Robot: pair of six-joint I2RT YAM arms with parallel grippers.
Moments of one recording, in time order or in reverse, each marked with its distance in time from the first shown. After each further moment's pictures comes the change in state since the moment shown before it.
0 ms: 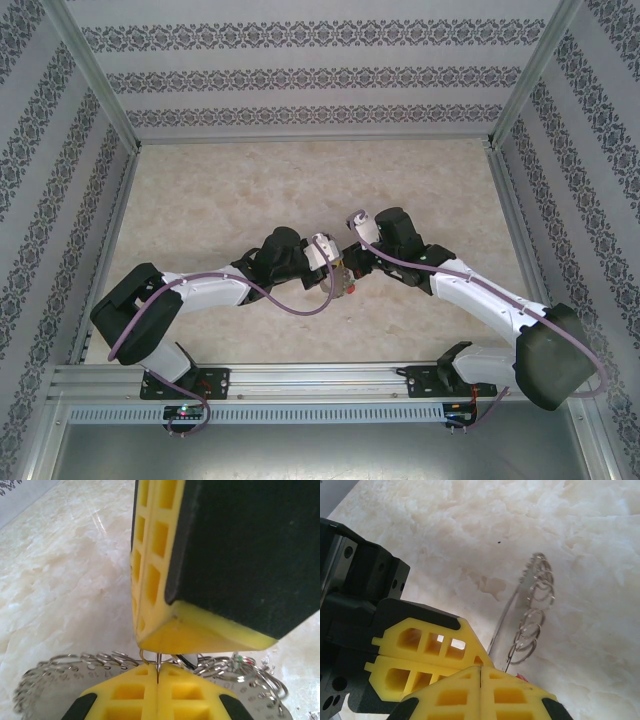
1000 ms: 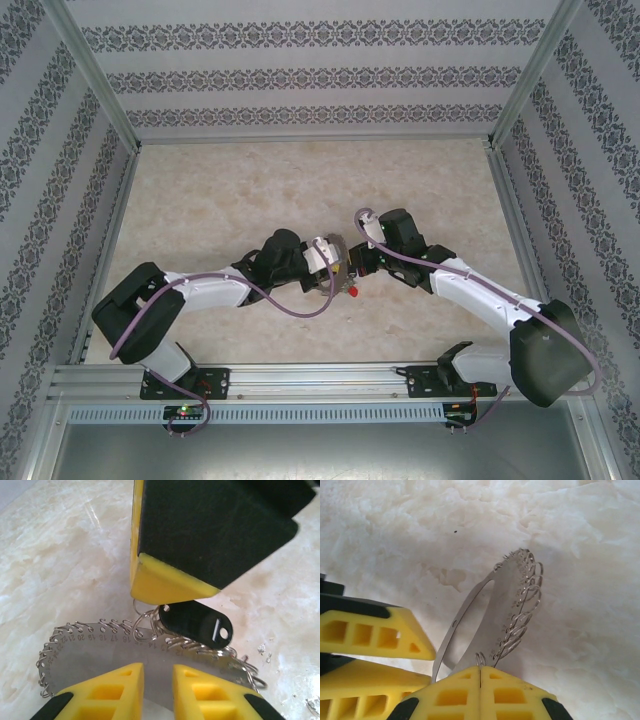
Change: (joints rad) left arm 0.000 0.021 -0.003 -0.010 0.012 0.009; right arm -0.046 0.022 -0.031 -0.003 0.057 0.056
